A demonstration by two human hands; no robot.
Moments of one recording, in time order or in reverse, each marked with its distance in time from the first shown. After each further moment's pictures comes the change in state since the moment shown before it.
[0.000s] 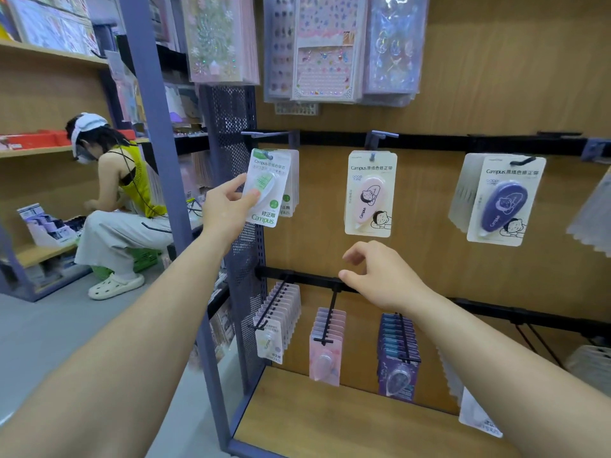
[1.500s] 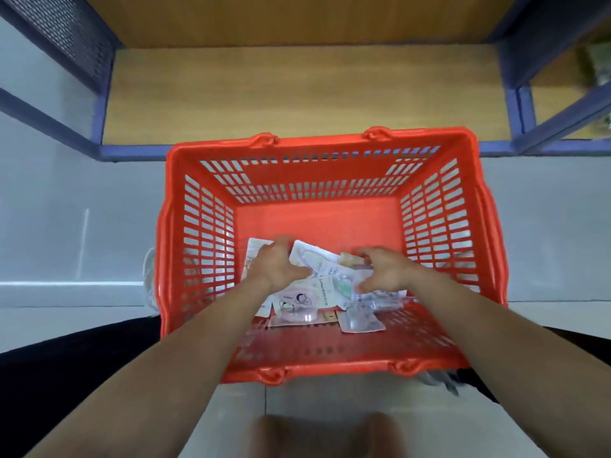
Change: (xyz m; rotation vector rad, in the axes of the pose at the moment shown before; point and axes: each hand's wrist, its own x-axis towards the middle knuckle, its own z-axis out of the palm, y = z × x) left_hand -0.562 -0.419 0.157 0.746 -1.187 -0.743; right_hand -0.446 0.336 0.352 0.164 -1.037 0.687
